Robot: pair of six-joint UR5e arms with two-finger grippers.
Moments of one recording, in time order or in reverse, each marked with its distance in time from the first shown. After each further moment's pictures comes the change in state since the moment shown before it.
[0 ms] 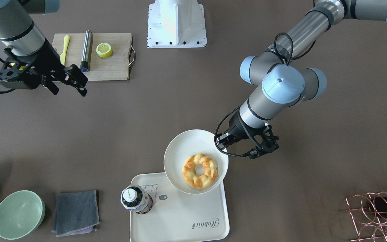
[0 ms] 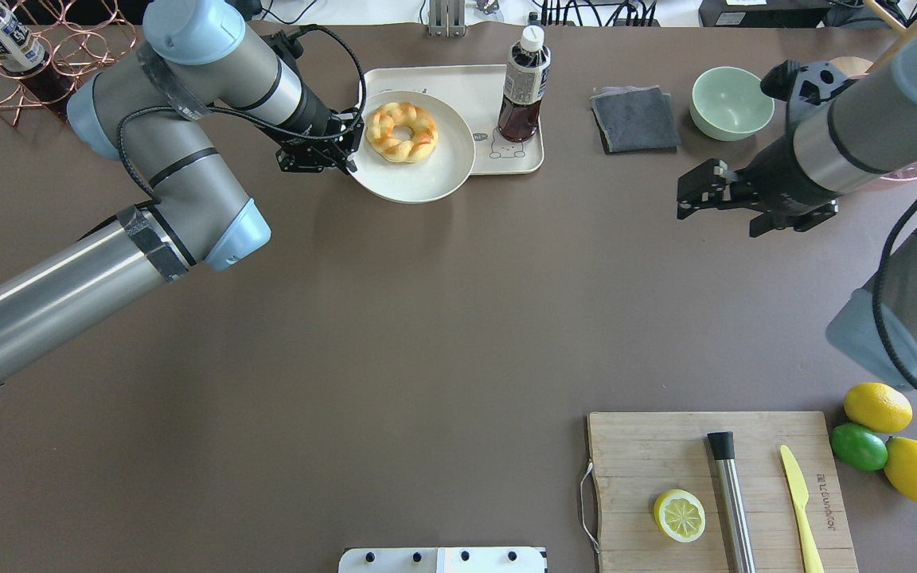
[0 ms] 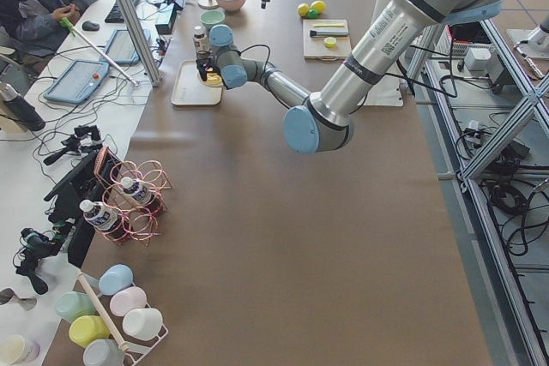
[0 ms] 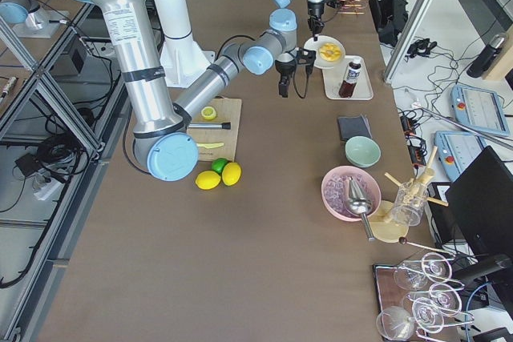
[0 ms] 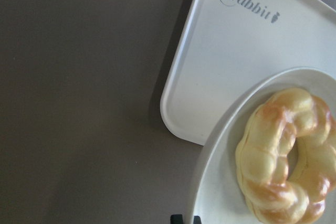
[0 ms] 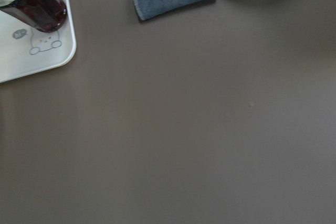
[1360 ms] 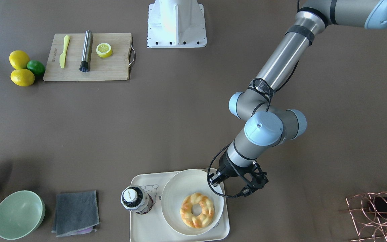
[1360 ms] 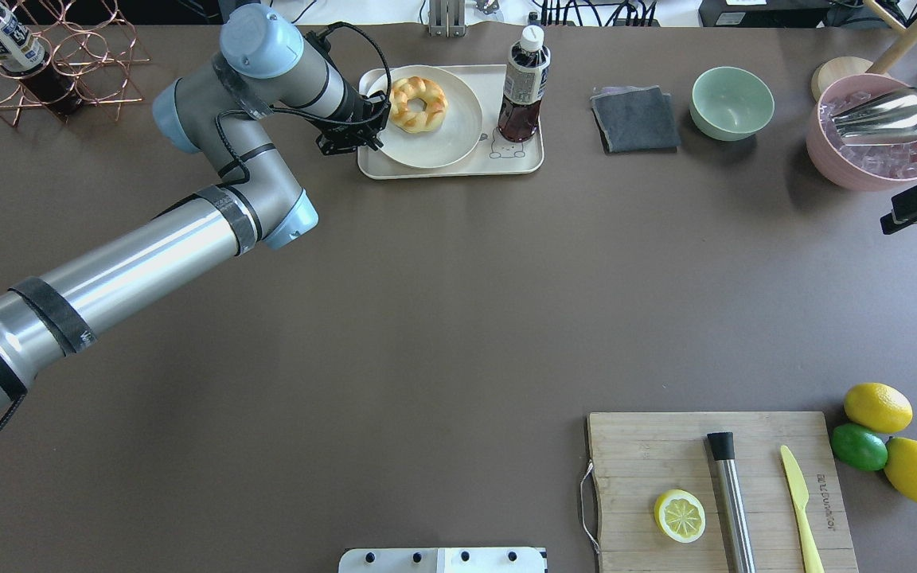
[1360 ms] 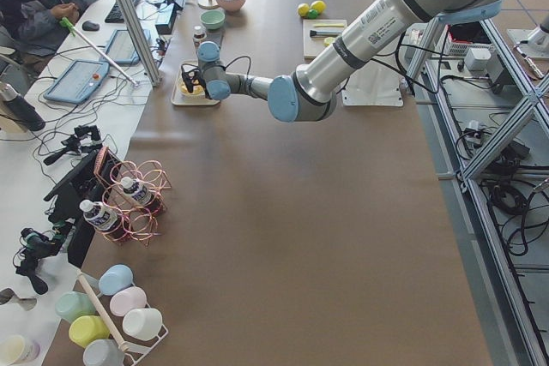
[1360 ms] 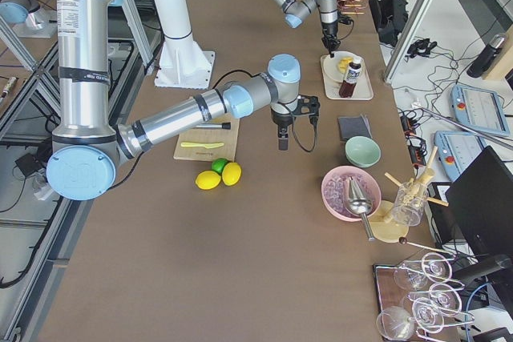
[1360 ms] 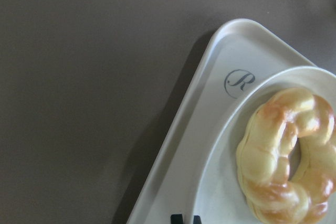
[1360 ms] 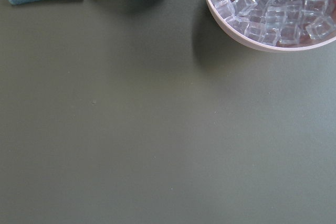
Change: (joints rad) left arm 0.018 -0.231 0.536 -0.348 0.130 -0.142; right arm 0.319 -0.302 -0.015 0.003 0.173 -0.580
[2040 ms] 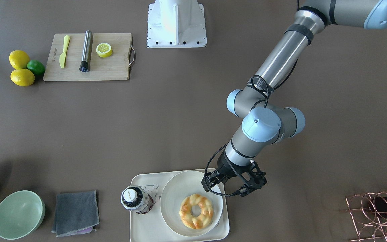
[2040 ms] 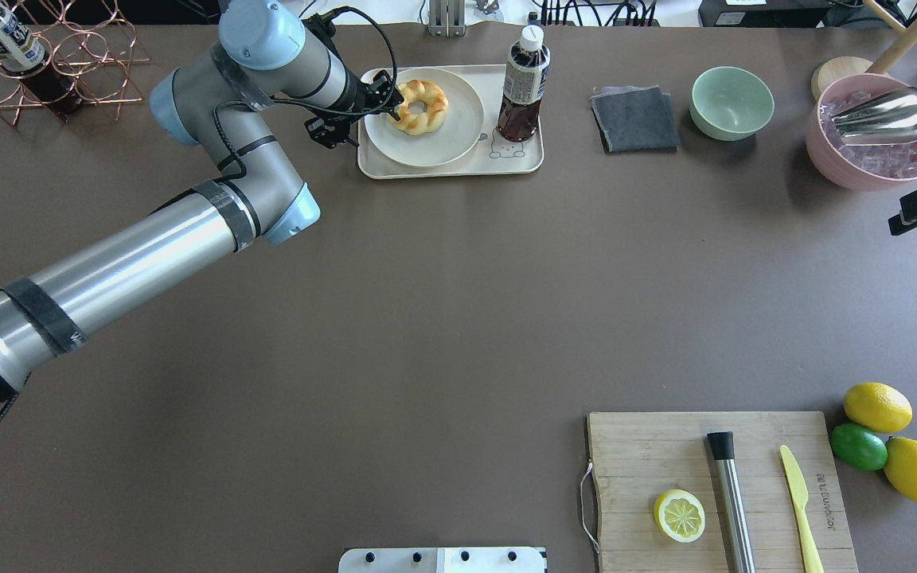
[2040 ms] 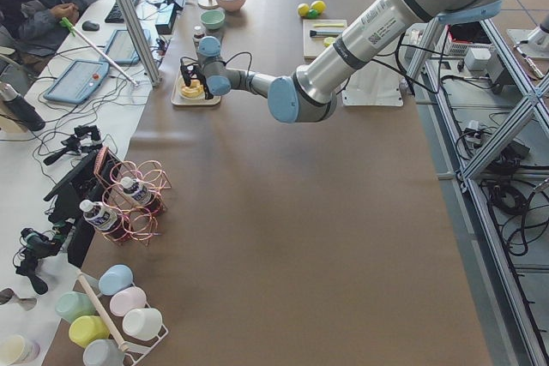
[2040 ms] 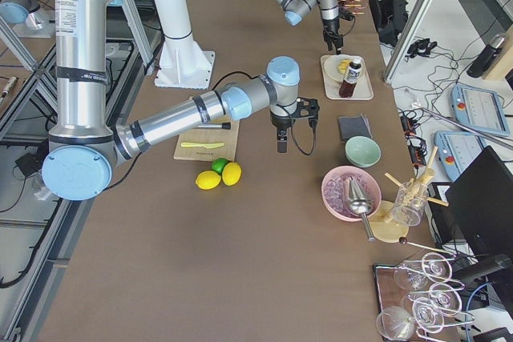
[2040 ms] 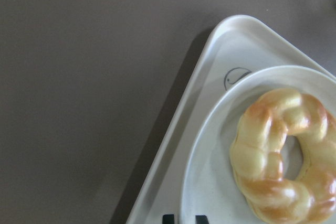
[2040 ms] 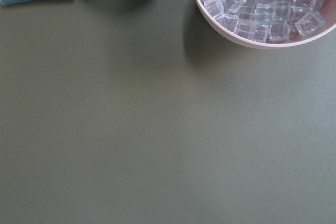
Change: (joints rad) left arm -0.005 0.012 -0.068 0.041 0.043 0.079; right arm 0.011 -0.013 0.000 0.000 0.002 0.000
